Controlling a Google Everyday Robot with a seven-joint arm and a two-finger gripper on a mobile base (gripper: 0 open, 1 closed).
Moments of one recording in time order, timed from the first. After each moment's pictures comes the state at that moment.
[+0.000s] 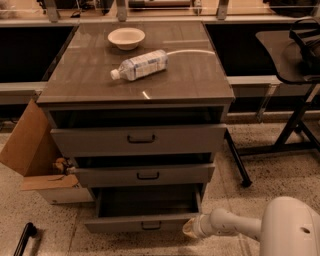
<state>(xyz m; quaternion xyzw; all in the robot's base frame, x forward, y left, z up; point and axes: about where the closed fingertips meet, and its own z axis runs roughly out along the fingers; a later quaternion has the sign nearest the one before) 0.501 -0.141 0.137 -0.57 0.77 0.15 0.24</state>
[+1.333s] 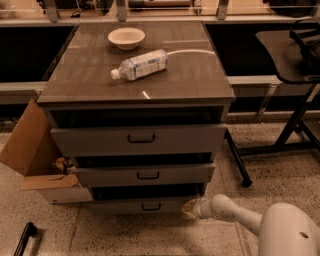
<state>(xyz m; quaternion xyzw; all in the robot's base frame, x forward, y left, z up) 0.594 -0.148 0.153 -0.53 0.77 0.13 0.32</state>
